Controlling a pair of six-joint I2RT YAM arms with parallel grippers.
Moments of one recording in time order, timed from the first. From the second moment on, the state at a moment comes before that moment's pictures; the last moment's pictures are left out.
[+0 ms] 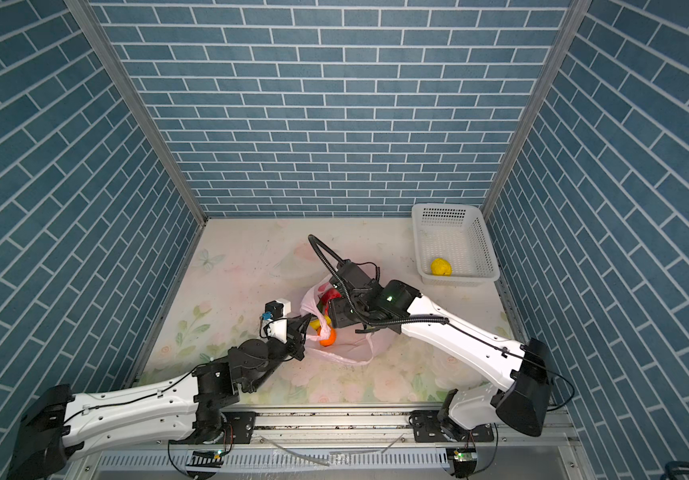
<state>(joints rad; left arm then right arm) -1.18 0.85 0.37 0.30 -0.59 -0.39 1.02 1.37 1.33 -0.86 0.08 0.59</state>
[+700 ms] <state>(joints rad) -1.18 0.85 0.37 0.30 -0.58 -0.39 0.53 1.30 1.48 -0.85 0.08 0.41</state>
